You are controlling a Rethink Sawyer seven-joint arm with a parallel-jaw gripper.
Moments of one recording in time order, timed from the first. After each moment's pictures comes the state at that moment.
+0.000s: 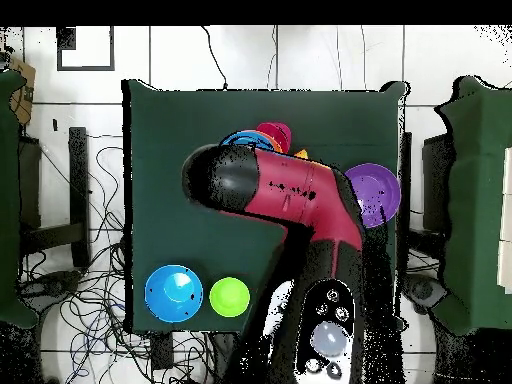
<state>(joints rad) -0.07 -0.75 -0.19 1.44 0.07 0.85 2.78</state>
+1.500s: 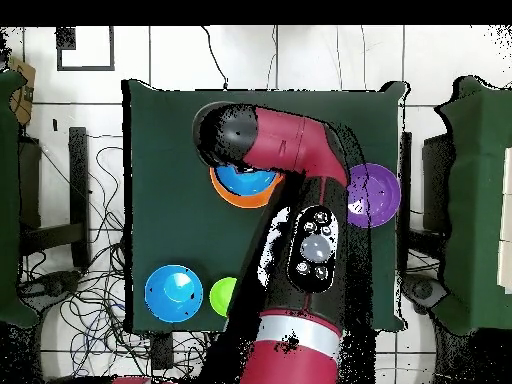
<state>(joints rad) -0.06 -0.55 -0.20 1.25 0.10 0.89 2.78</state>
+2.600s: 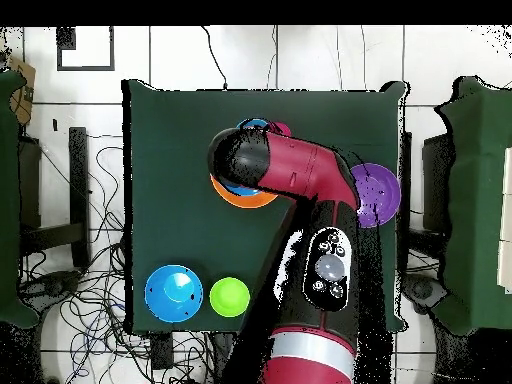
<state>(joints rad) -0.09 -0.59 -0.19 1.38 0.10 0.64 2.78</state>
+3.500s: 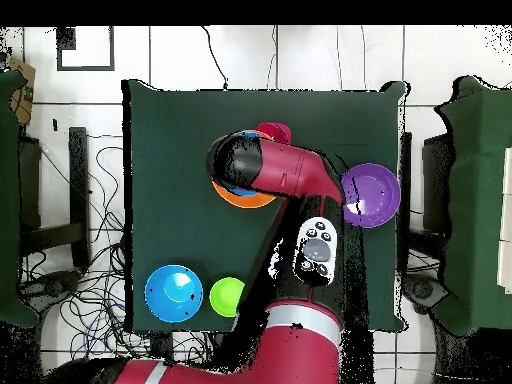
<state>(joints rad) -0.08 -0.50 -0.19 1.37 0.10 0.64 2.78</state>
